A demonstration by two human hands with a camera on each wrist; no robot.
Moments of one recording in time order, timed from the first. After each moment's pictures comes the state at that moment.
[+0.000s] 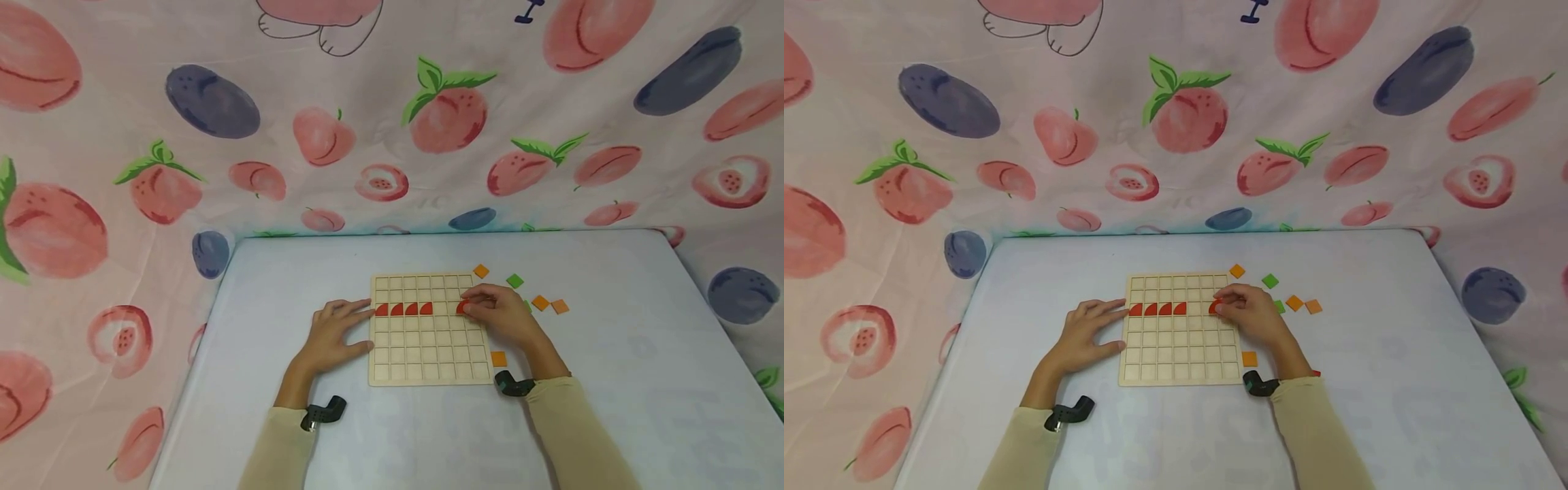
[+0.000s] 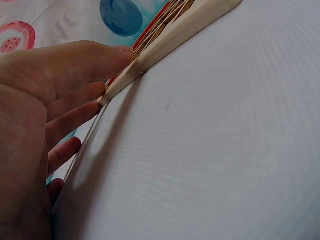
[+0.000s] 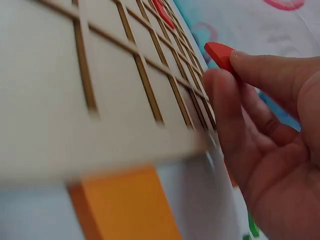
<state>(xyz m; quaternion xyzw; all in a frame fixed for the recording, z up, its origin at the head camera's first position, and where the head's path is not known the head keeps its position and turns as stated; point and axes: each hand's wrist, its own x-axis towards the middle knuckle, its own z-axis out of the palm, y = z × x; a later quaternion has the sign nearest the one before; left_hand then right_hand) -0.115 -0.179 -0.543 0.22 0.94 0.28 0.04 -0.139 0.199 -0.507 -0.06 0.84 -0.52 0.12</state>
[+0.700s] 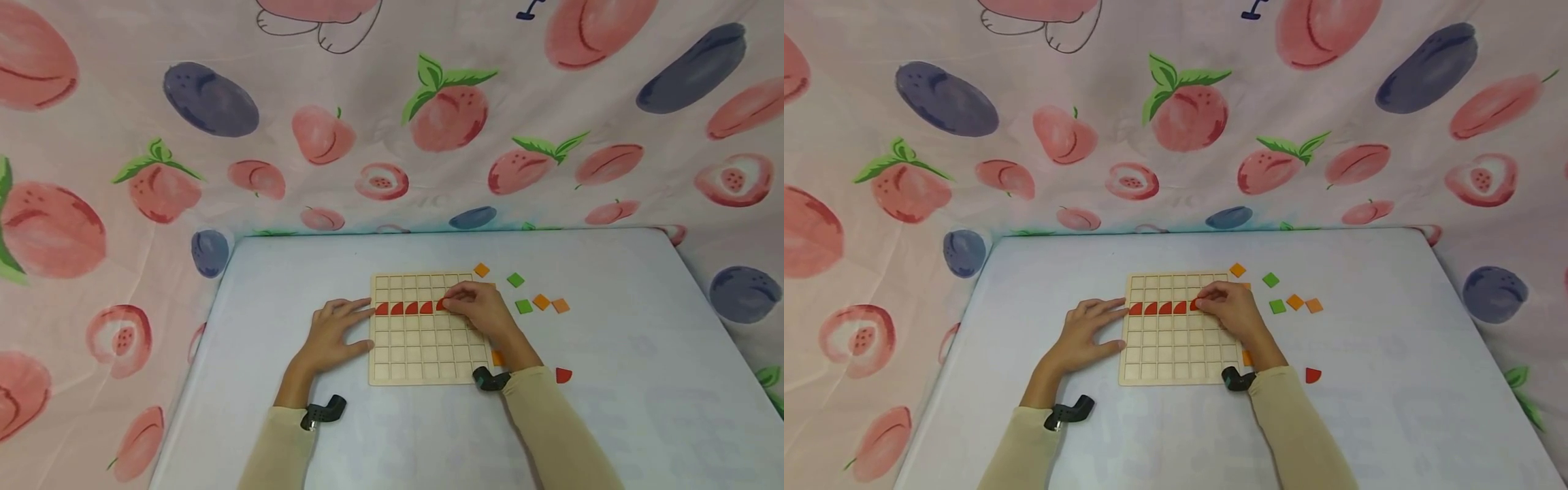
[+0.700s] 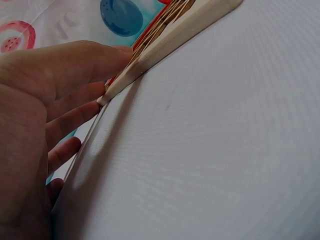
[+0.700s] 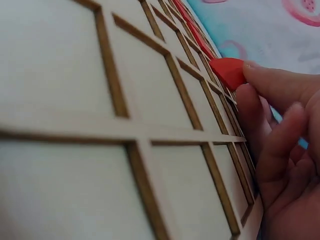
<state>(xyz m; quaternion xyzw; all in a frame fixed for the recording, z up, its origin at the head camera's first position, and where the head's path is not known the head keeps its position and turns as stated) -0.114 -0.178 -0.541 0.22 0.93 0.28 0.04 -0.152 0.163 -0.524 0.00 0.83 -0.55 0.13</state>
